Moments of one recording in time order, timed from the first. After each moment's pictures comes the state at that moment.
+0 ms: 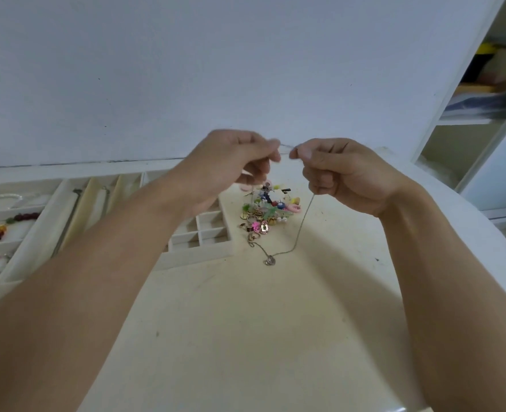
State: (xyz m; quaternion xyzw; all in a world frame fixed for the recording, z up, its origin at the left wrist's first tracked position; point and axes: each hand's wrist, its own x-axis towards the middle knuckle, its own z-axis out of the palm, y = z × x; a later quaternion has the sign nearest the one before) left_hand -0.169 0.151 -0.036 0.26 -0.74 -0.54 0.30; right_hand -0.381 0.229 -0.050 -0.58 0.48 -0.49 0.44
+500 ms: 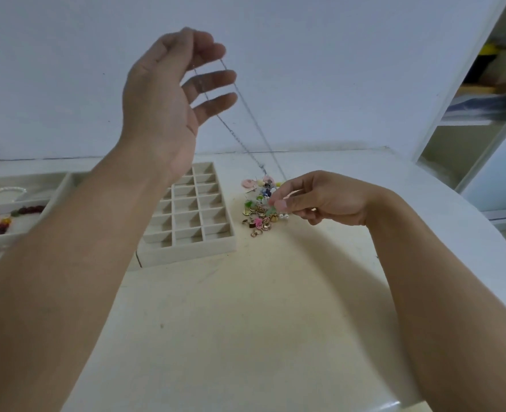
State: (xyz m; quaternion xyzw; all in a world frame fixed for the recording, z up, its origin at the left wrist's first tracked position) left_hand -0.141 0.150 0.000 0.16 -0.53 -0.59 0.59; right_hand -0.369 0.219 -0.072 -0.58 0.63 -0.27 0.45
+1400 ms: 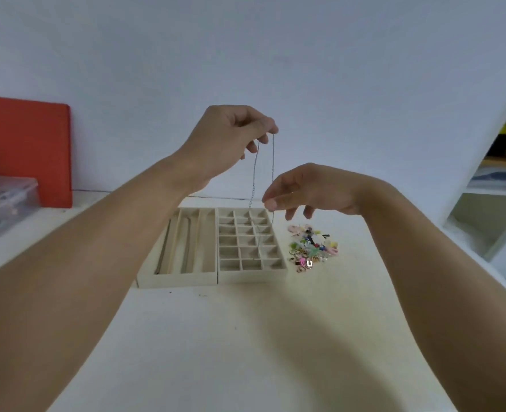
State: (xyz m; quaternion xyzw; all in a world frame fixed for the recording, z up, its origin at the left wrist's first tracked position) left_hand -0.056 0.155 0.068 0.29 -0.76 -0.35 0.46; right_hand -0.251 0.213 0.050 -0.73 0.60 -0.17 0.29
